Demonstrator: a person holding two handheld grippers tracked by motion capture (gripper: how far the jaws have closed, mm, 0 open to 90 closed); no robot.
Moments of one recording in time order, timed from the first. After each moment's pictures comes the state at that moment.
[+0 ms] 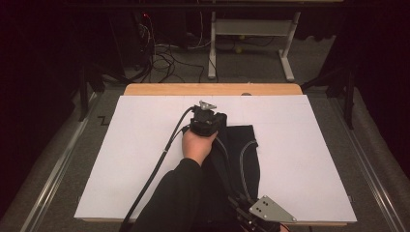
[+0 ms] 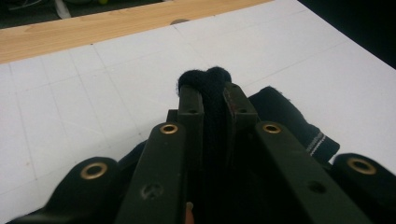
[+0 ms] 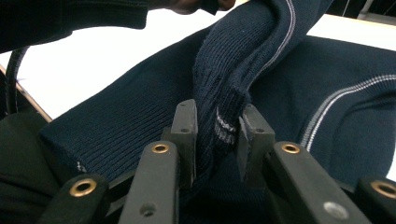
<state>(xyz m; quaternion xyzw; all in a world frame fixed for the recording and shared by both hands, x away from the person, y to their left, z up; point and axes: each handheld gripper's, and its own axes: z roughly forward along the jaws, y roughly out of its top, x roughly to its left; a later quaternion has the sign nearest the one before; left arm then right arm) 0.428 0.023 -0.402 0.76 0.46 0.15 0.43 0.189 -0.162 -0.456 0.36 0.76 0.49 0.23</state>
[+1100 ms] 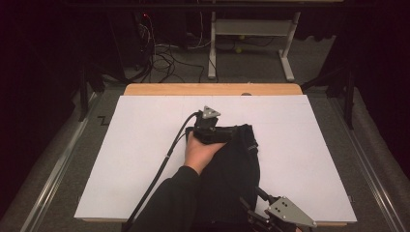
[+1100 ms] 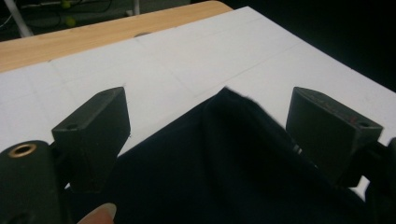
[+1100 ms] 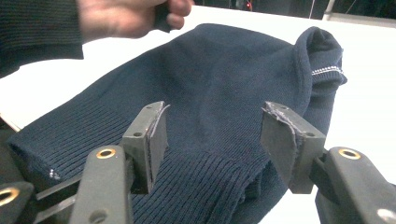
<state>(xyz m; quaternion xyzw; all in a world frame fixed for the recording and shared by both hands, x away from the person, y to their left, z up) 0.409 0.032 -0.411 0.77 0.40 0.14 0.48 0.186 -0.192 -0.453 0.40 0.73 0.49 0.25</state>
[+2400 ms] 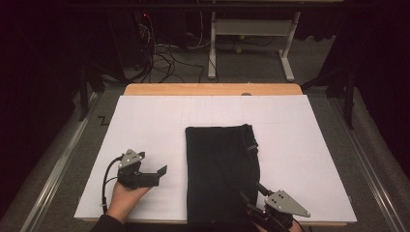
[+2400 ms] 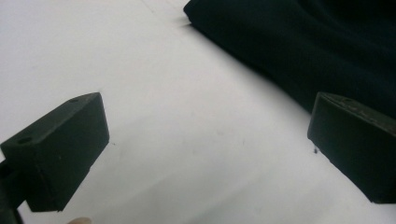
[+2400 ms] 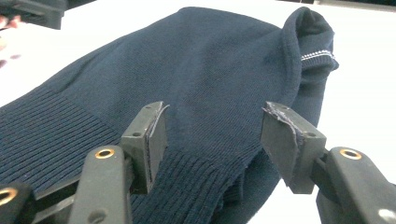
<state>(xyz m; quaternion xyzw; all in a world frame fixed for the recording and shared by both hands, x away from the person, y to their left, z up) 0.295 0.227 -0.476 0.75 0.44 0.17 0.45 0.205 -0.192 -0.464 0.42 0.74 0.47 0.26</state>
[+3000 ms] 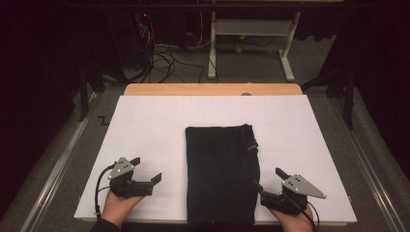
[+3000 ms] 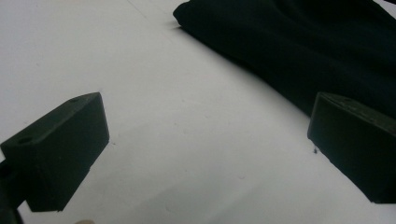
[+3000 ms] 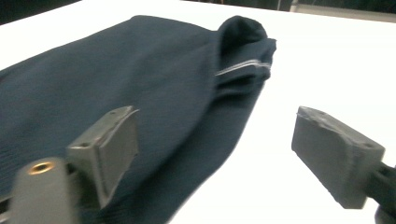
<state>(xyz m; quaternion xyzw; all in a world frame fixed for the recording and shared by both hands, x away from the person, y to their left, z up) 0.279 0.233 -0.476 0.75 0.42 0.17 0.48 0.249 -0.240 -0.465 0.43 0.72 0.47 0.28</state>
